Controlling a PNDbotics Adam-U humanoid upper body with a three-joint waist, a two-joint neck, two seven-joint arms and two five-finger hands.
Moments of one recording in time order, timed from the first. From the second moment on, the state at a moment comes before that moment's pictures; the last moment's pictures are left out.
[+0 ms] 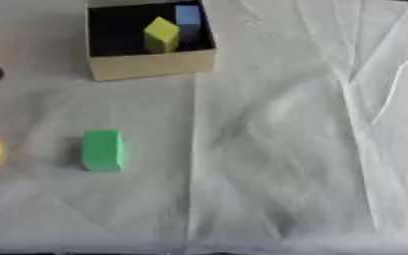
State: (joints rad) left arm -0.69 0.92 -0.34 -1.99 -0.18 0.11 -0.25; right arm -0.69 -0.92 0.06 -1.98 0.02 0.23 -0.06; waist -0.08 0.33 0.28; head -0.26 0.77
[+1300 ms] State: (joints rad) left arm -0.82 0.81 -0.59 -1.99 -0.19 0.35 -0.60; right arm -0.67 -0.92 0.08 -1.98 0.03 0.26 -0.04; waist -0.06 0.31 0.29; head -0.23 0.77
